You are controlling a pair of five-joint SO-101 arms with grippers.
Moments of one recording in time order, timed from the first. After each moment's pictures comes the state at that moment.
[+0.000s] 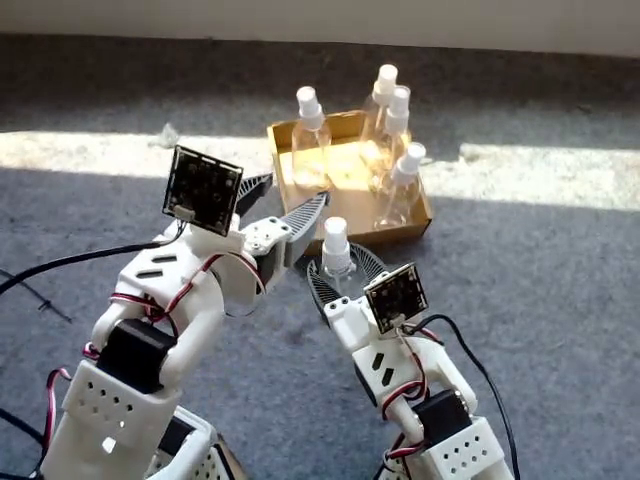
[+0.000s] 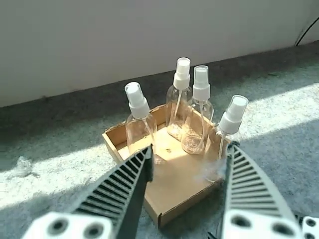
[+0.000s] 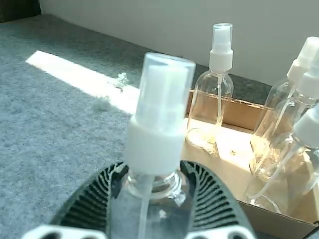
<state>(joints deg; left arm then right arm) 20.4 -61.9 43.6 45.5 7.5 -31.5 -97.5 93.5 23.3 6.4</state>
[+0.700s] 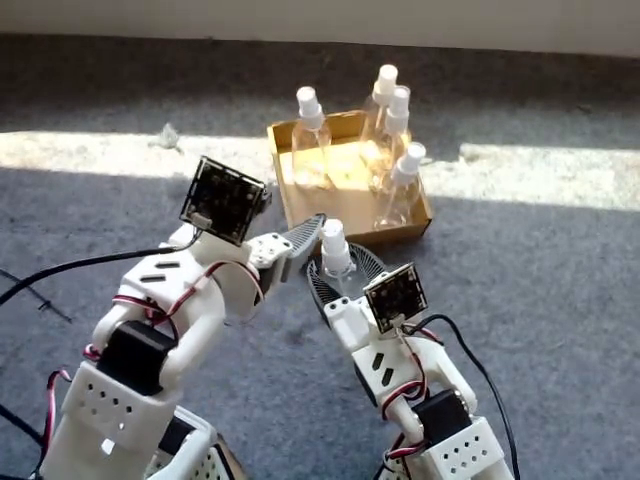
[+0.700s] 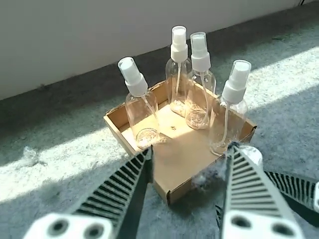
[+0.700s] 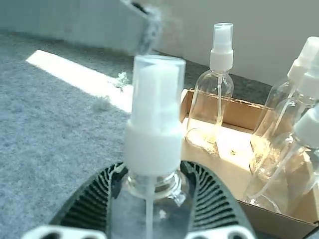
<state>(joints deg) 20.7 -62.9 45.2 50.1 2.9 -31.5 -97.4 93.5 23.3 6.5</state>
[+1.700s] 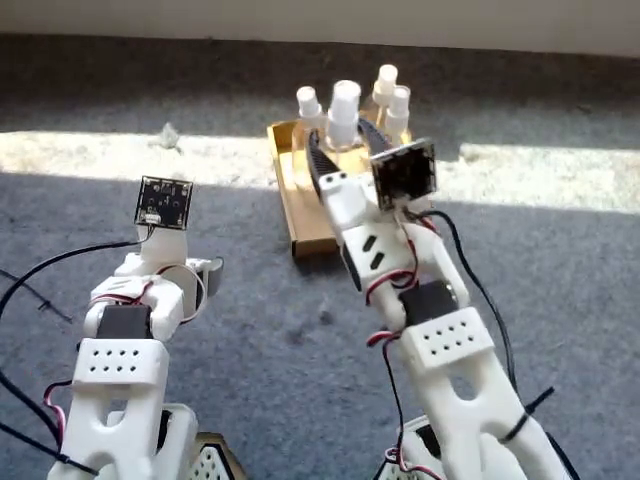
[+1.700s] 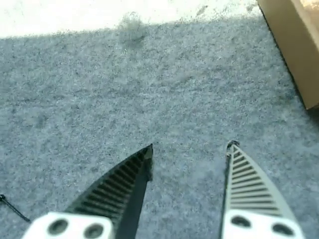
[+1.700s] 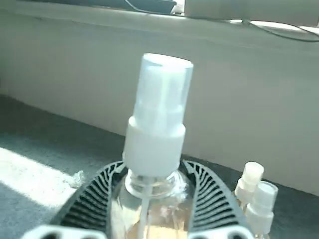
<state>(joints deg) -7.3 -54.2 67.8 45.4 -2.0 -26.3 -40.4 50.8 -1.1 6.4</state>
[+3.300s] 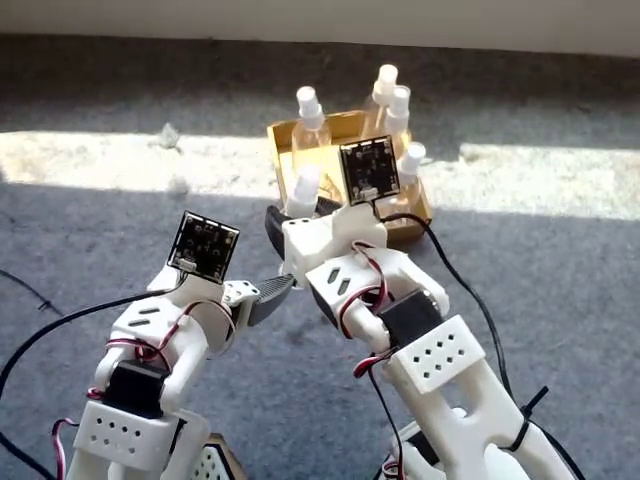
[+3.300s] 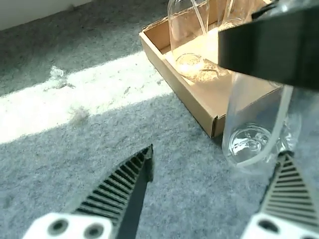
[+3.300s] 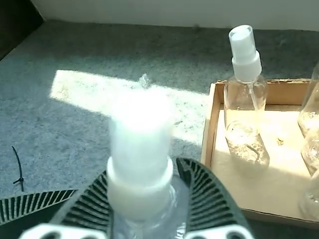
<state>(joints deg) 8.0 -80.7 72.2 50.7 -1.5 -37.5 -45.6 45.8 33.4 -13.8</state>
